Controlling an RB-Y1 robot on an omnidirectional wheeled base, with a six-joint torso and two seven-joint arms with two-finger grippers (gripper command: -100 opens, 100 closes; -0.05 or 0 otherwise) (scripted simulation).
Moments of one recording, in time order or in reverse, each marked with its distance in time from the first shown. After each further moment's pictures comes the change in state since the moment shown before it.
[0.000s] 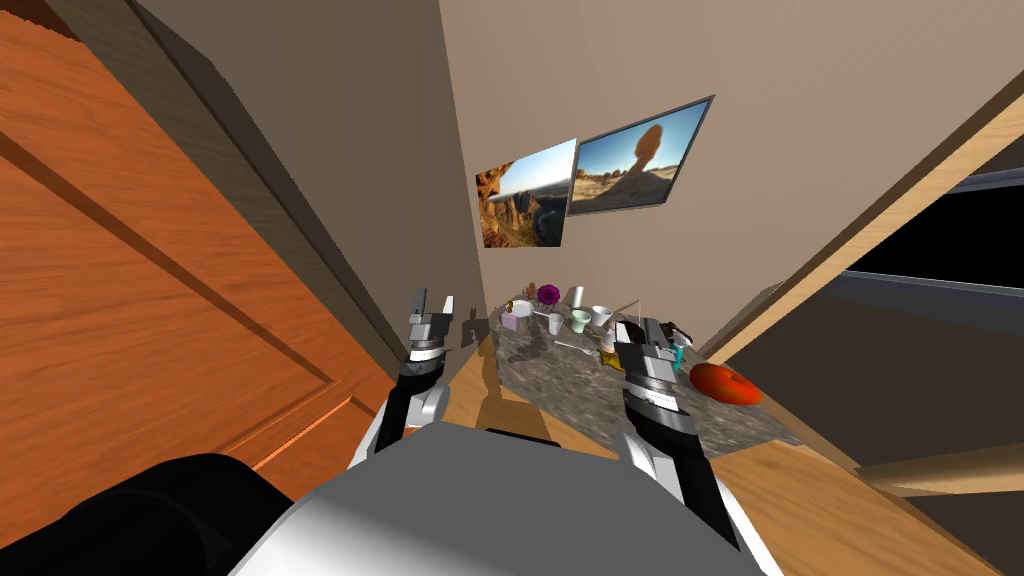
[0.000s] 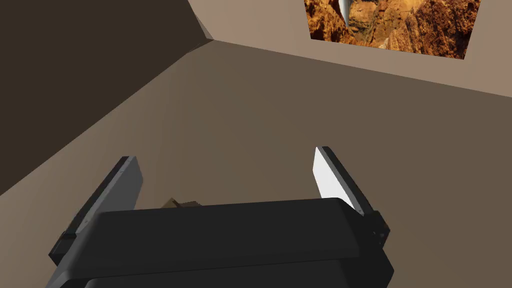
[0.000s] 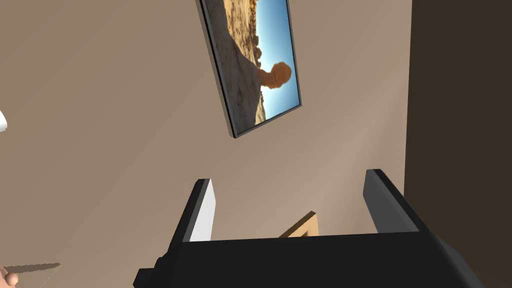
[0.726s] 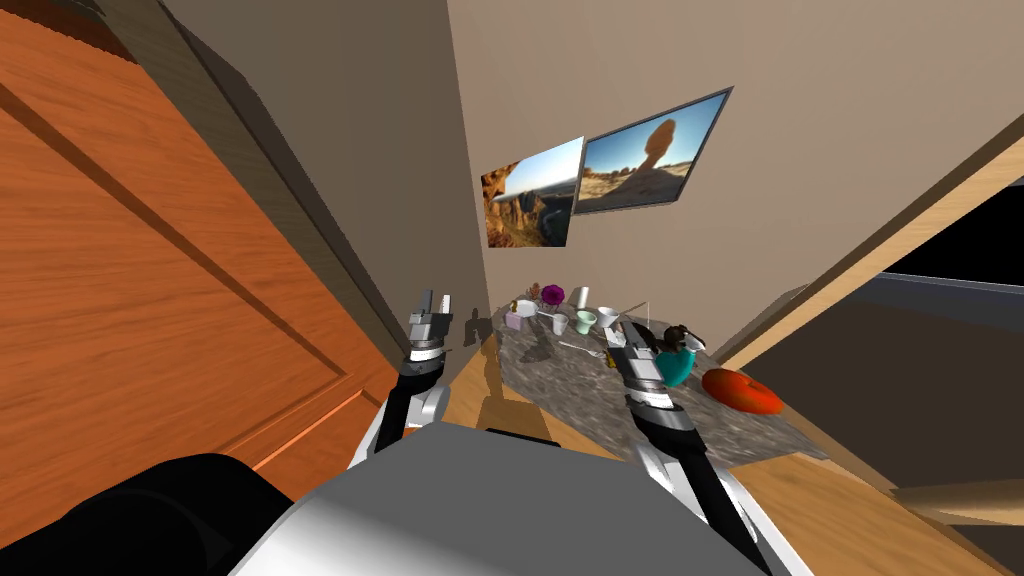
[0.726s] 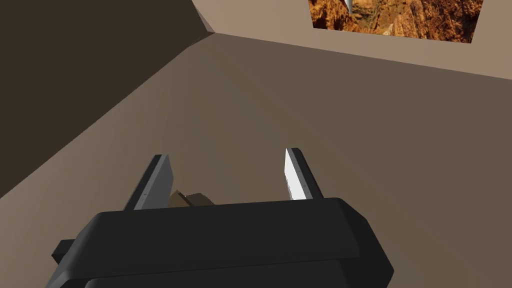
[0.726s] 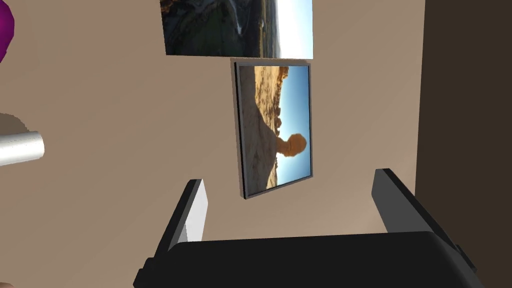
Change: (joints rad) left arm 0.000 0.000 0.000 0.000 0.000 0.000 0.000; right arm -0.011 -0.224 -0.004 0.085 0.043 -0.015 0.011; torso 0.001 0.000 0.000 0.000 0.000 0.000
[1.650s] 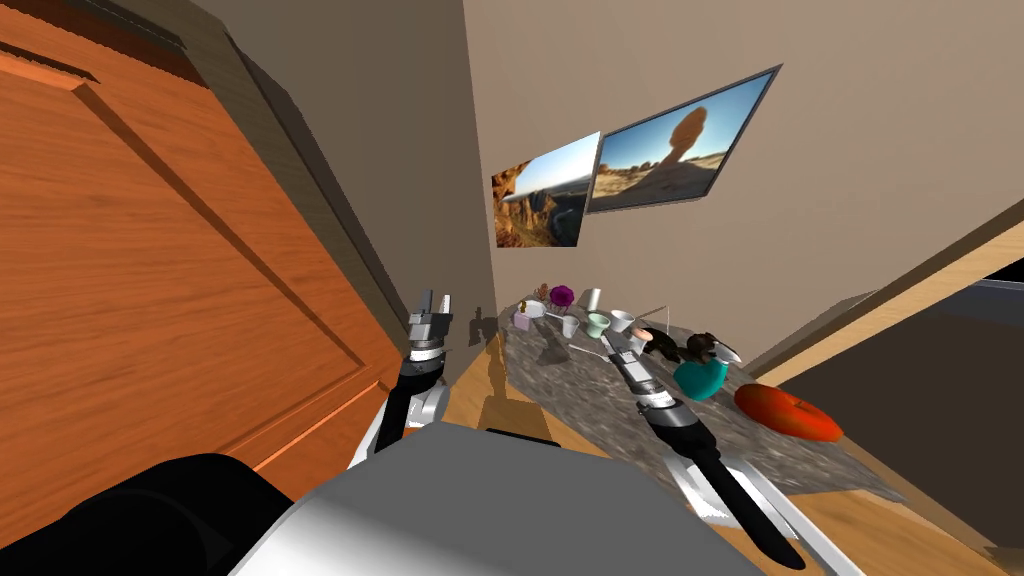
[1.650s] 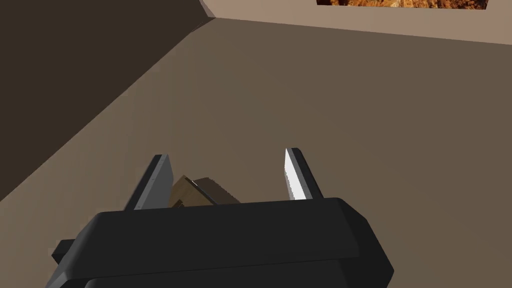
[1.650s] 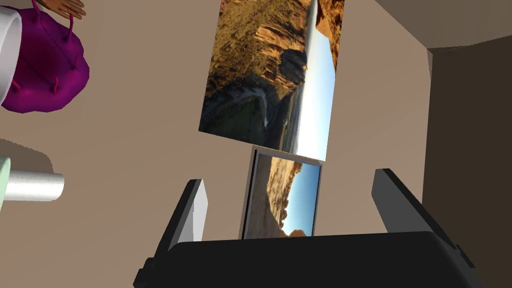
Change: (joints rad) left arm 0.000 0.000 0.000 0.000 0.000 0.000 0.000; right arm -0.026 -0.285 -0.013 0.142 0.069 -0.022 0.016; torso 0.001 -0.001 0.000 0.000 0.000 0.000
